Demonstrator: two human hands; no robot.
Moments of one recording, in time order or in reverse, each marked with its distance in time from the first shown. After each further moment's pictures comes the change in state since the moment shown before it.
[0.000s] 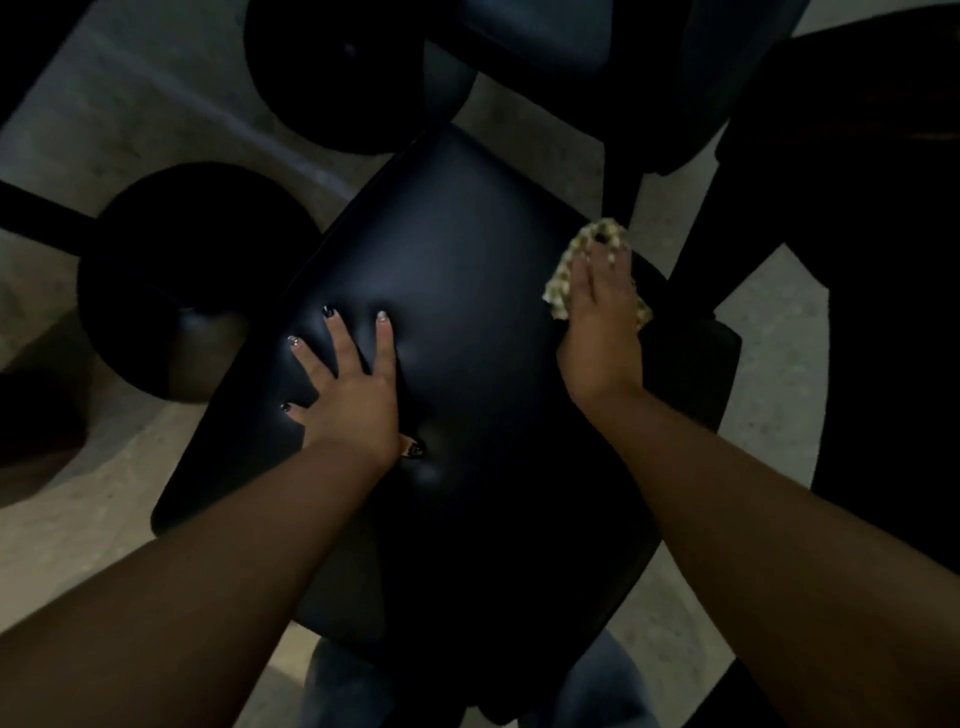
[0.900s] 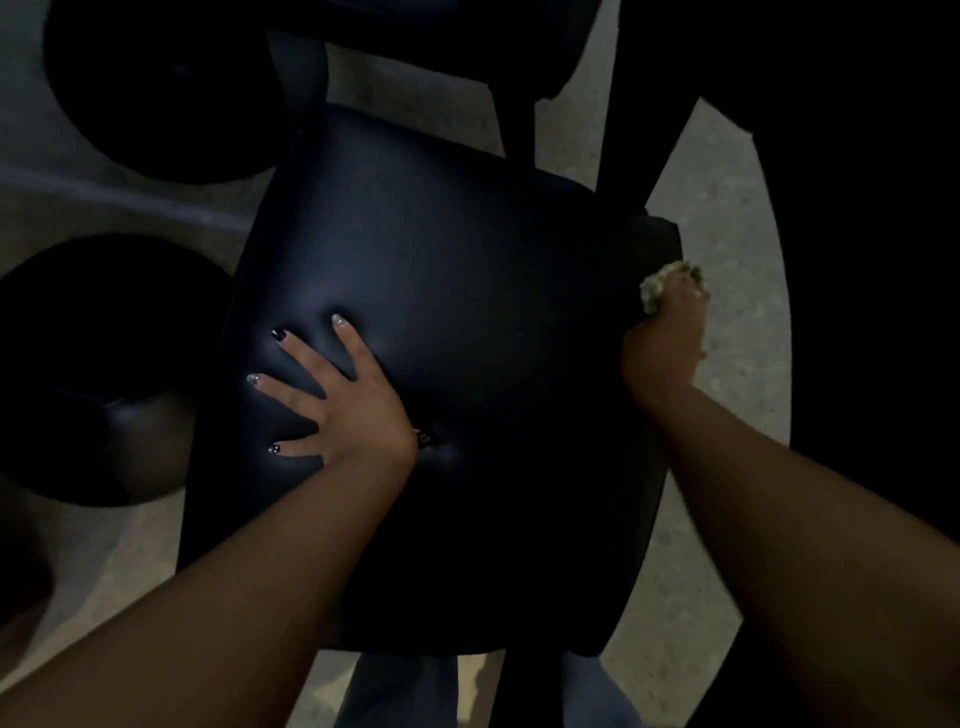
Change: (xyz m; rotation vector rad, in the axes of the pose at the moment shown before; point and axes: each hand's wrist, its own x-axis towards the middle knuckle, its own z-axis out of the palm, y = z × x) left_hand 0.011 0.005 0.015 -0.069 0.031 0.016; right_hand -0.087 0.054 0.016 0.213 0.292 0.832
